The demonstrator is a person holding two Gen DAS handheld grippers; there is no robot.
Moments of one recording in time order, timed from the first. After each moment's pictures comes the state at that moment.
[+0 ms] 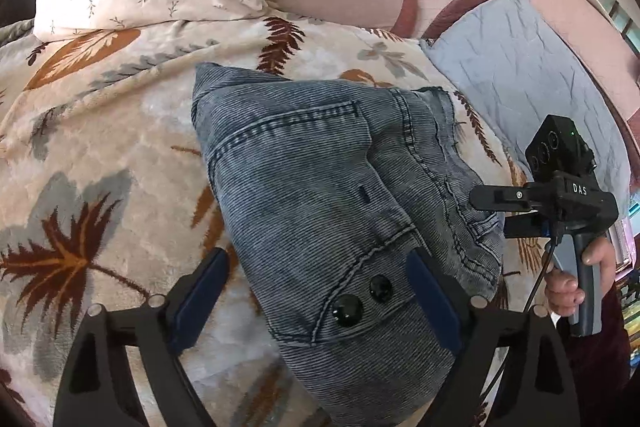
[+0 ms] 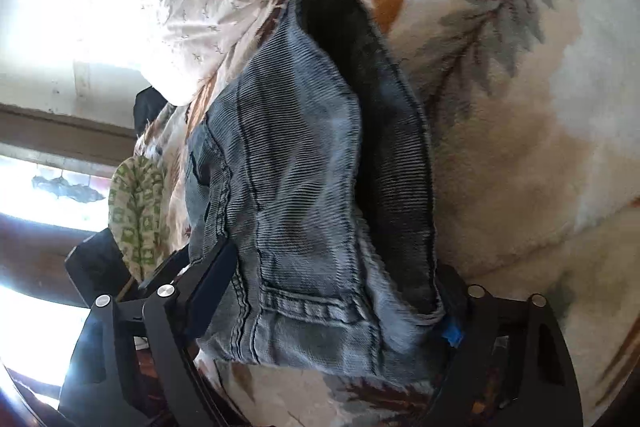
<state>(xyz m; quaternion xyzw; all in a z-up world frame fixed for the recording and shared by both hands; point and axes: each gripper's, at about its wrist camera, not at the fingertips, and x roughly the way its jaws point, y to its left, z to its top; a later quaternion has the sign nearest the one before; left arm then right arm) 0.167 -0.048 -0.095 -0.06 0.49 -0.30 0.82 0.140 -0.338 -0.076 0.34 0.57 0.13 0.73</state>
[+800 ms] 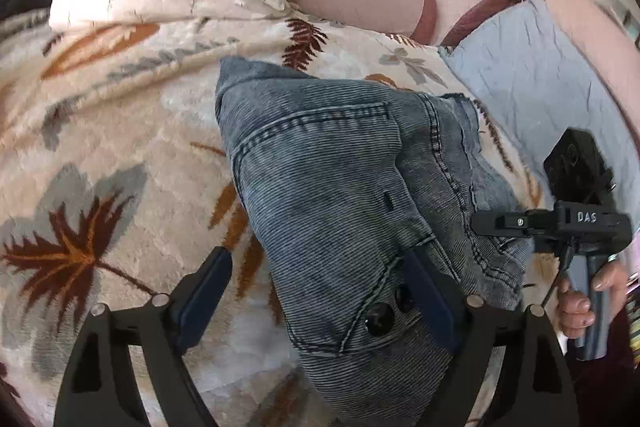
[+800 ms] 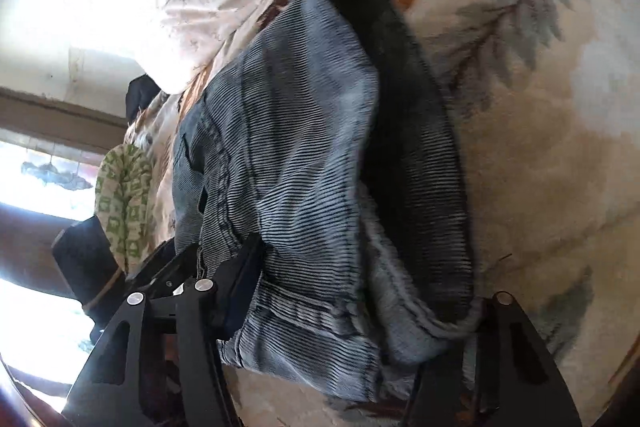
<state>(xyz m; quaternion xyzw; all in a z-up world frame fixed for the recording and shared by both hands) 0.173 -0.043 -0.104 -0.08 0.49 -0.28 0.82 0.139 -0.326 -0.081 0.32 0.57 0.13 0.74</state>
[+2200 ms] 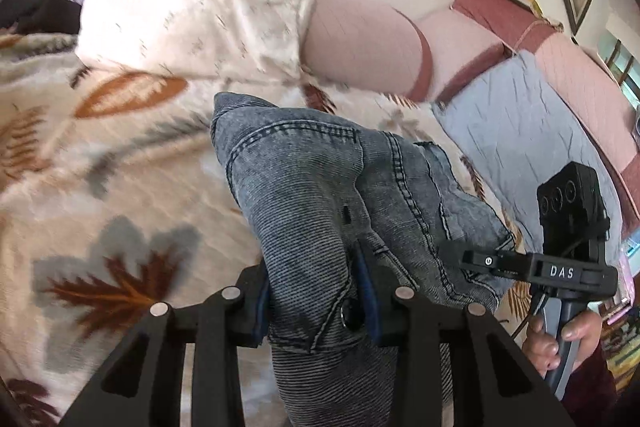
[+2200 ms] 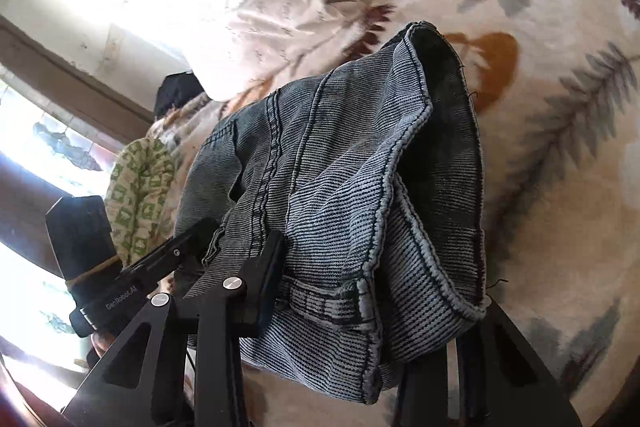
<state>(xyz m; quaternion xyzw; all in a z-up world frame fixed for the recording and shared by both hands) 0.175 0.004 -0.055 -0.12 0.42 -0.26 0.86 0.148 -0.253 -0.039 0.25 0.50 0.17 0.81</state>
